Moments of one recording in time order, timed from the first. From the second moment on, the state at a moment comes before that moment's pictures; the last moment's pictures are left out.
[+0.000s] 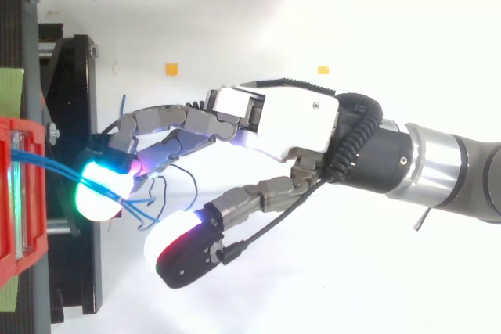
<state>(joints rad) 0.19 -2.37 -1.31 -2.43 -1.20 -0.14</state>
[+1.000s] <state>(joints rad) 0.18 -2.37 -1.31 -2.43 -1.26 -0.13</state>
